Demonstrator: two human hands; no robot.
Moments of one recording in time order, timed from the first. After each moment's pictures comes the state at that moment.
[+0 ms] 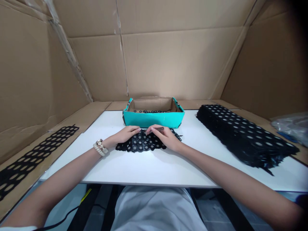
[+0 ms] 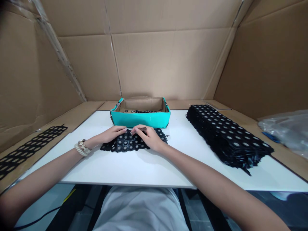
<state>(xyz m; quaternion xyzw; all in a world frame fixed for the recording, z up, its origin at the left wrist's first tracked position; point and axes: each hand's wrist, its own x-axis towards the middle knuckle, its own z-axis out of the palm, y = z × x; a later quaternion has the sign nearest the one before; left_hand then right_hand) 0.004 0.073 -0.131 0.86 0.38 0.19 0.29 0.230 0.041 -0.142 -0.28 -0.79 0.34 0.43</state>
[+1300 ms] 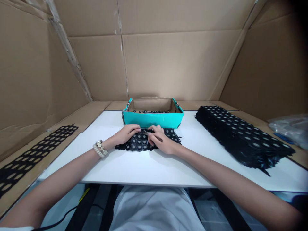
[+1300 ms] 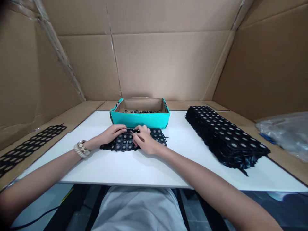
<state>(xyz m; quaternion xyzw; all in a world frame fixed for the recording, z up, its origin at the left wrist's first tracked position) 0.005 0.070 -0.133 0.88 0.37 0.23 0.22 0.223 0.030 -0.139 -0.38 -0.87 0.18 0.25</state>
